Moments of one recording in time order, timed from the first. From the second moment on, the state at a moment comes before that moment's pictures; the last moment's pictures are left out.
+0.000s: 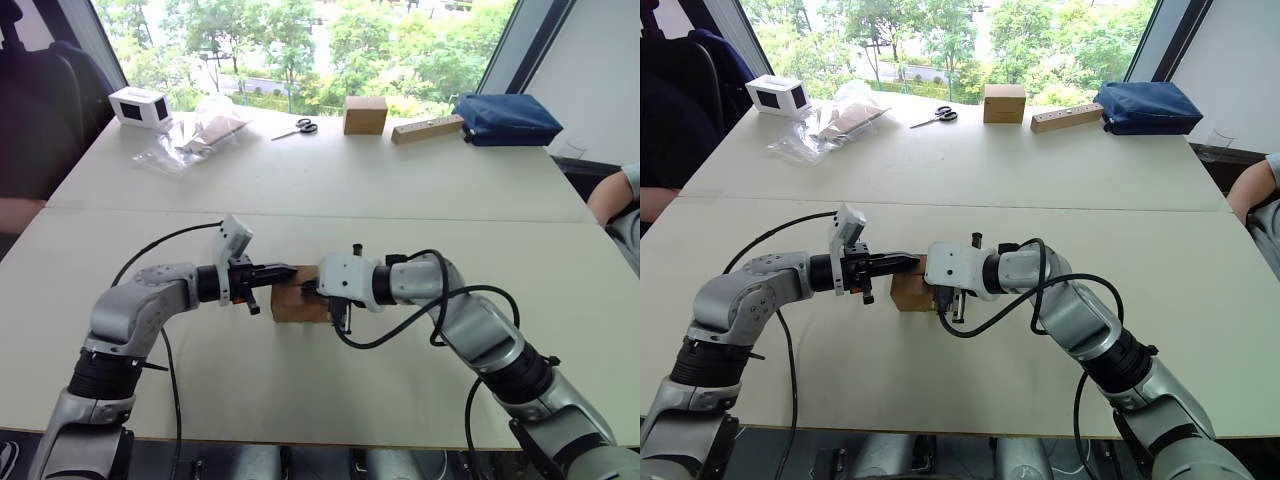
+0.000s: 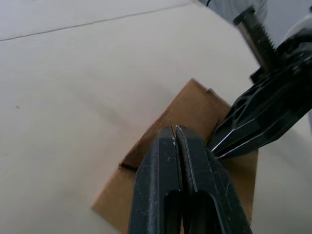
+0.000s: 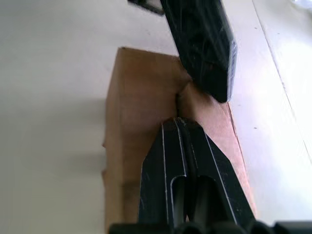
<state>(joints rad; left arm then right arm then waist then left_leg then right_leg) -0.45 0.60 -0.05 -0.11 -0.60 0.78 -0.91 -0.60 -0.51 0.47 -0.38 -0.03 0.61 0.92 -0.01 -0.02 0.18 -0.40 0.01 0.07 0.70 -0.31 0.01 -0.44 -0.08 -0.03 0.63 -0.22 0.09</state>
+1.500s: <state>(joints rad) -0.45 0.59 -0.10 -0.20 -0.49 0.72 -0.86 -0.55 -0.49 0.40 -0.30 0.04 0.56 0.82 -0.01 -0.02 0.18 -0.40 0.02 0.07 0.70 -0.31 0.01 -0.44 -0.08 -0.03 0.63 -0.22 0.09</state>
